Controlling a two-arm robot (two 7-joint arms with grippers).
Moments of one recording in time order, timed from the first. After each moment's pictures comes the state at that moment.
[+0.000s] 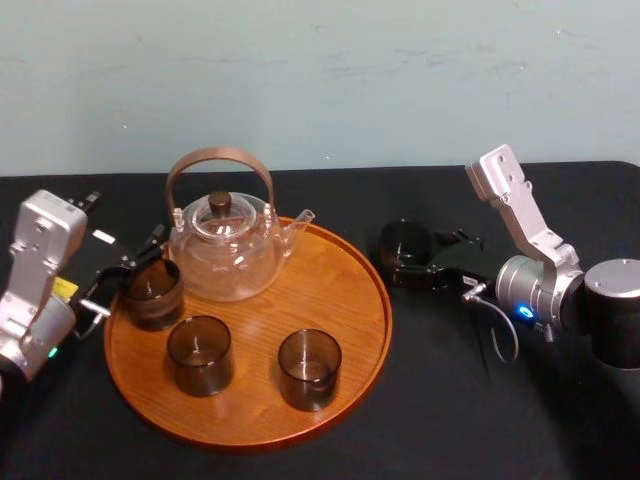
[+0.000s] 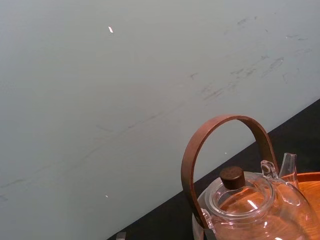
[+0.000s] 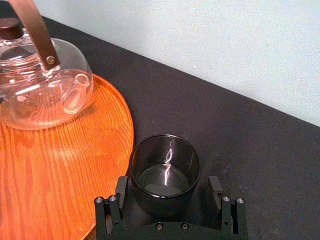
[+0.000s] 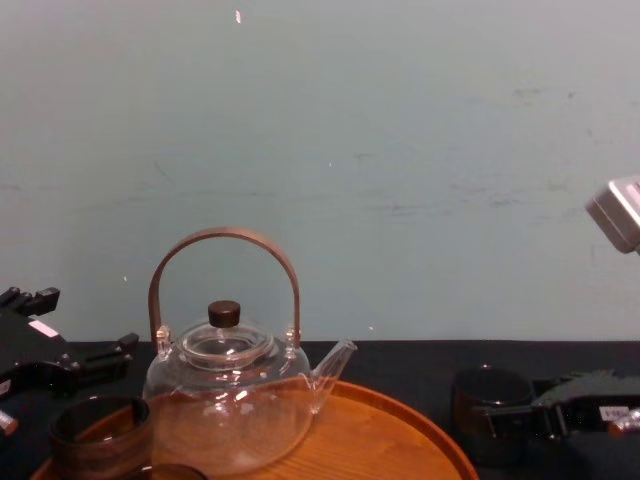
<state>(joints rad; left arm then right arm) -0.20 0.60 0.45 -1.41 -0.25 -0.12 0.03 0.39 0.38 -0.41 -1.26 0.28 0.34 0.38</state>
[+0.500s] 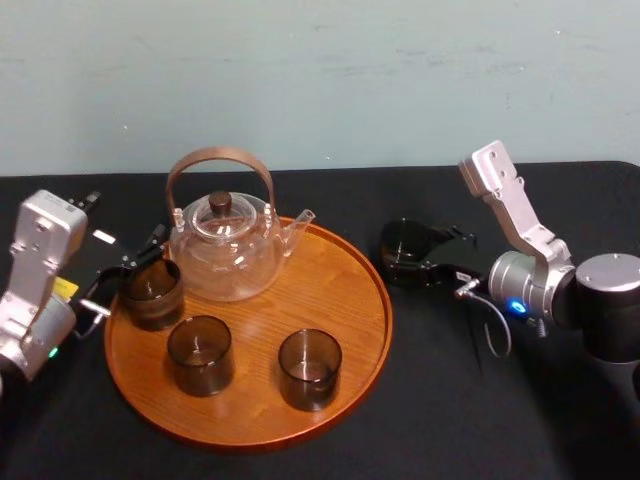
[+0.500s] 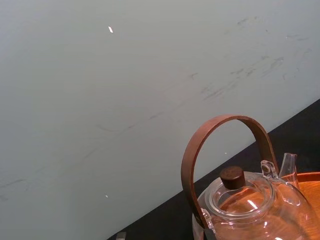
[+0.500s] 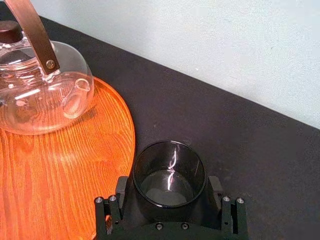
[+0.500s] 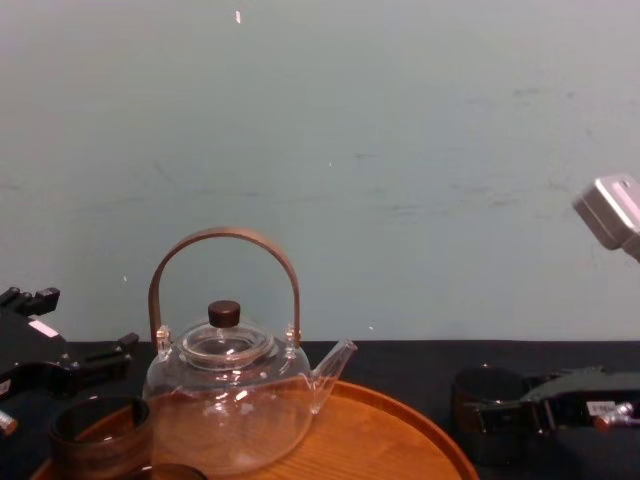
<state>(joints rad) -0.20 0.60 0.45 -1.41 -0.25 -0.12 0.03 0.41 0.35 -0.41 -1.23 0.26 0.35 0.39</state>
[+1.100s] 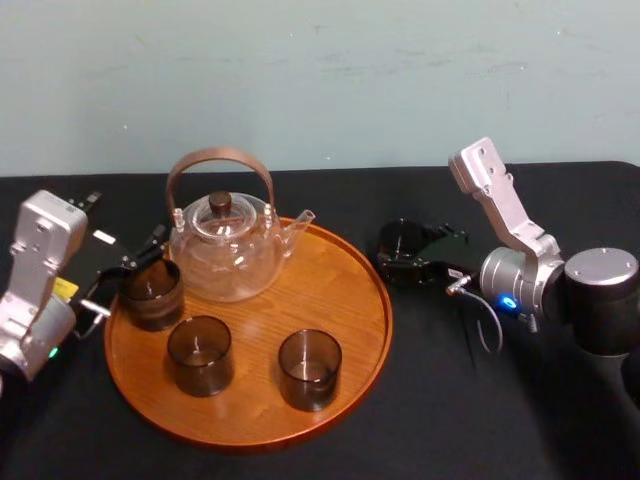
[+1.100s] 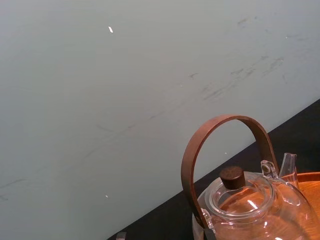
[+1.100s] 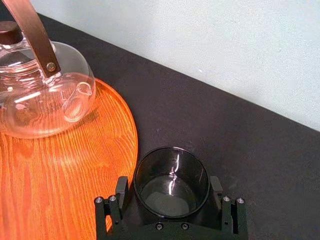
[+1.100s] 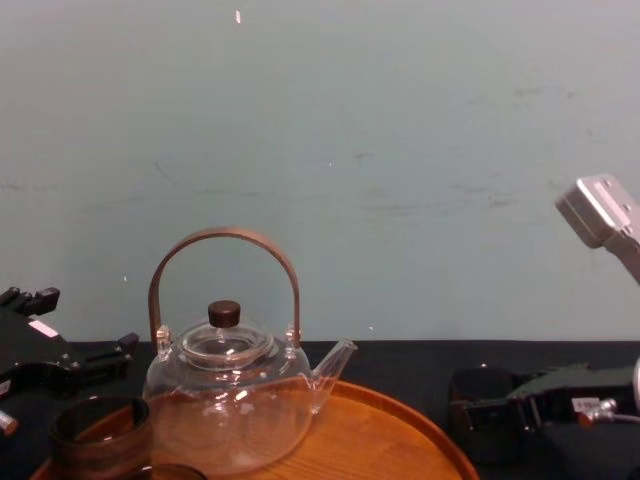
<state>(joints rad) -0.20 0.60 0.45 -1.41 -0.25 -0.12 0.03 0.44 0.33 -0.42 -1.19 0.23 0.35 0.40</state>
